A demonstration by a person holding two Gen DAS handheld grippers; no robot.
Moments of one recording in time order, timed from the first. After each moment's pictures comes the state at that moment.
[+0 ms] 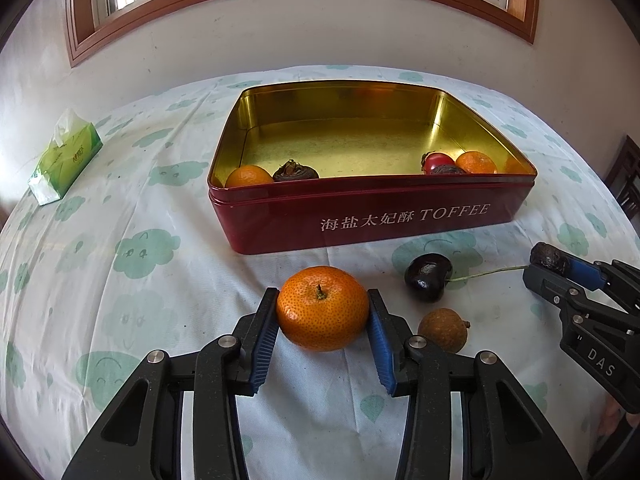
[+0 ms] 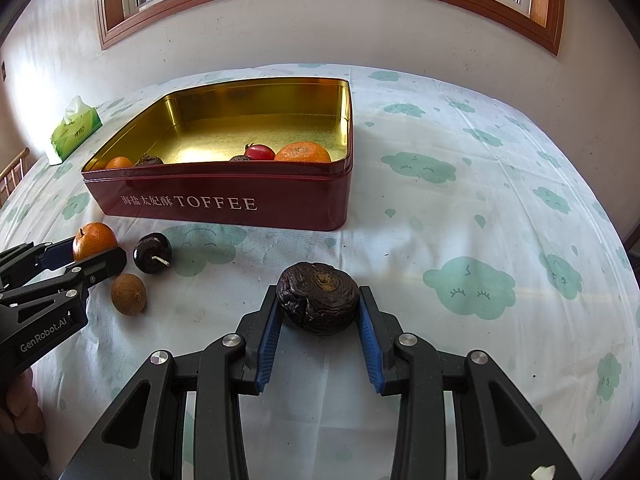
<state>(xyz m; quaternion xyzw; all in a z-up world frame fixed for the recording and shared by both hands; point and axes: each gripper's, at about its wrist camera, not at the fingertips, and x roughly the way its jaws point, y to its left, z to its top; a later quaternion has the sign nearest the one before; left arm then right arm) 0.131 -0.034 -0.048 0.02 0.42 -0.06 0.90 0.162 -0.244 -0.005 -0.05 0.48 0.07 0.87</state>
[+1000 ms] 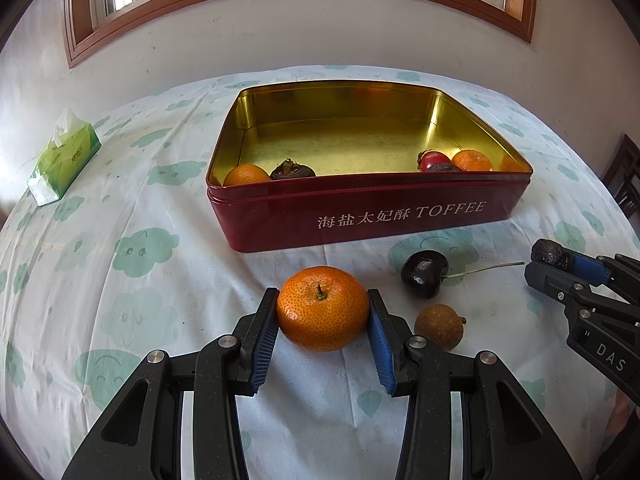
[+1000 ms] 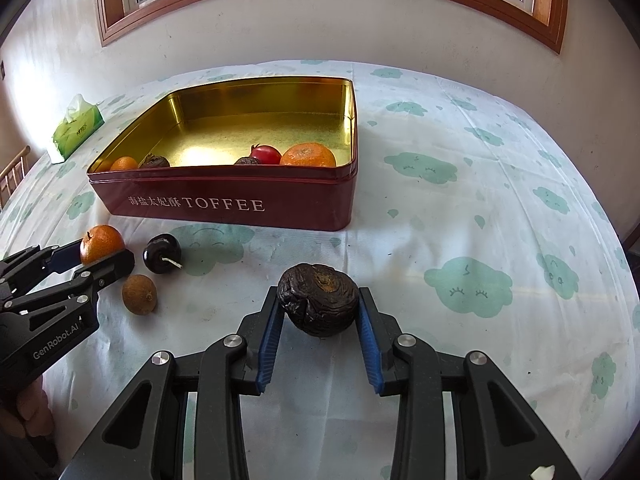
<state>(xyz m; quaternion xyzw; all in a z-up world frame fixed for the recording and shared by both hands) 0.128 -0.036 -0.047 0.02 0.42 -0.07 0.90 0.161 -0.244 0.004 -0.05 0.49 0.07 0.87</state>
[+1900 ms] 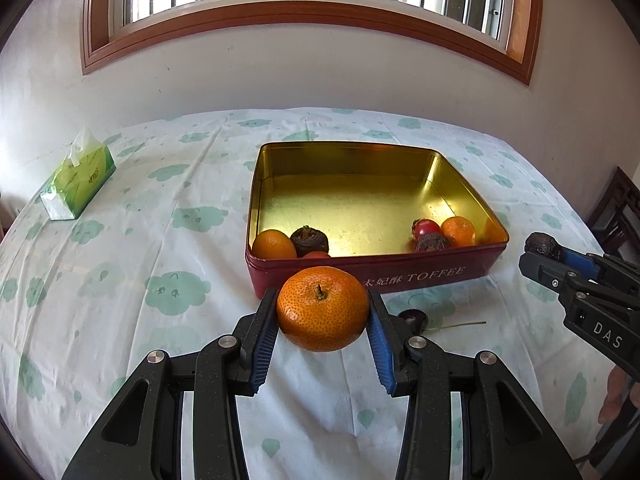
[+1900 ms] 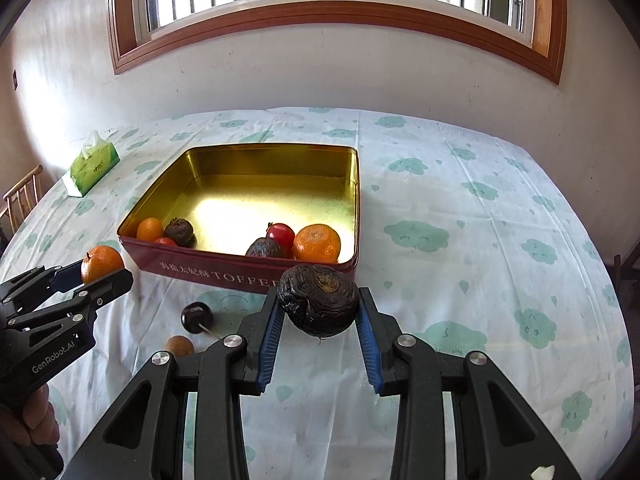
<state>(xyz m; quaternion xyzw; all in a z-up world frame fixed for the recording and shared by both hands) 0.128 -0.016 0.006 -0.02 0.38 -0.07 0.92 0.180 -0.237 0.059 -0.05 0.44 0.09 0.89</state>
